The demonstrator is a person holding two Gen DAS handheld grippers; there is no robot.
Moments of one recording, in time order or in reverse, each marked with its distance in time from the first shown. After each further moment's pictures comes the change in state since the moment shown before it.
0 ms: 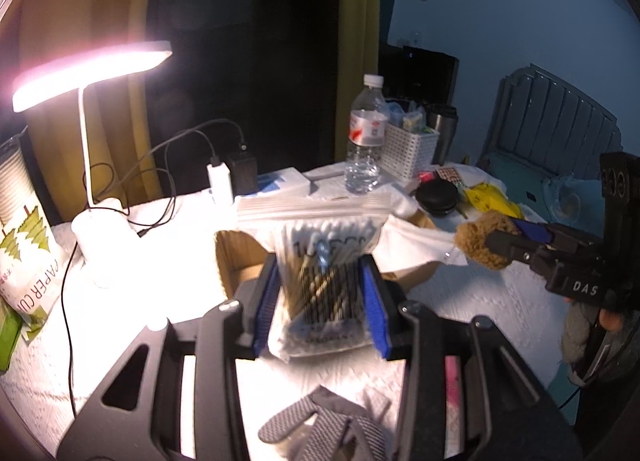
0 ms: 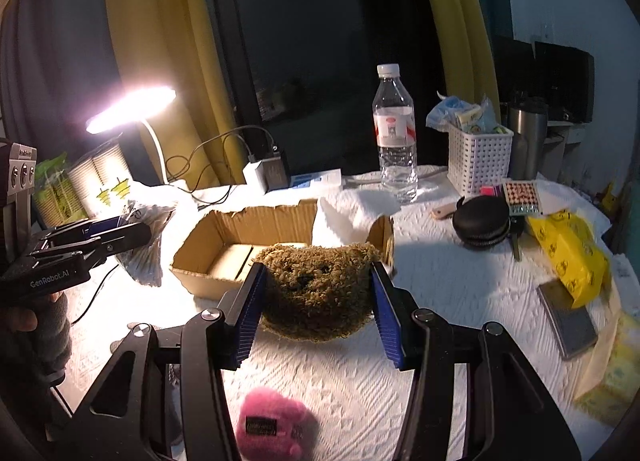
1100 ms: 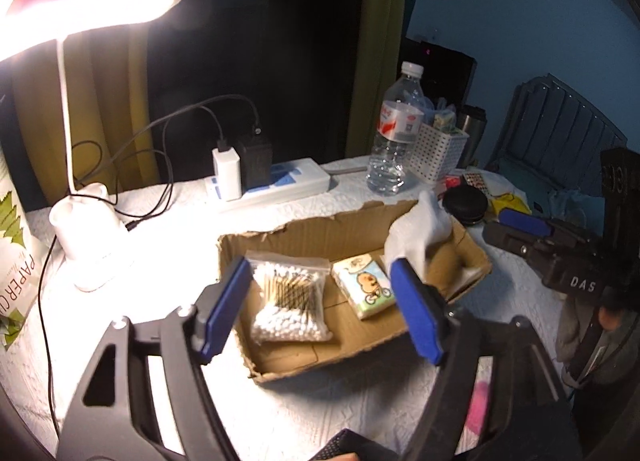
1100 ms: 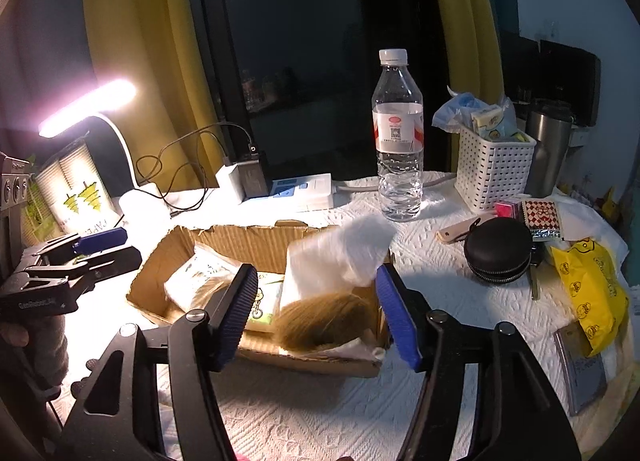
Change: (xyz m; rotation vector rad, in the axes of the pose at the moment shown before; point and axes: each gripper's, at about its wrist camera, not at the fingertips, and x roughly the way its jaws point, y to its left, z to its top) left arm 0.054 0.027 0.009 -0.071 0.041 0.002; right arm 0.066 -0.010 0.029 -0.016 0.037 -0.030
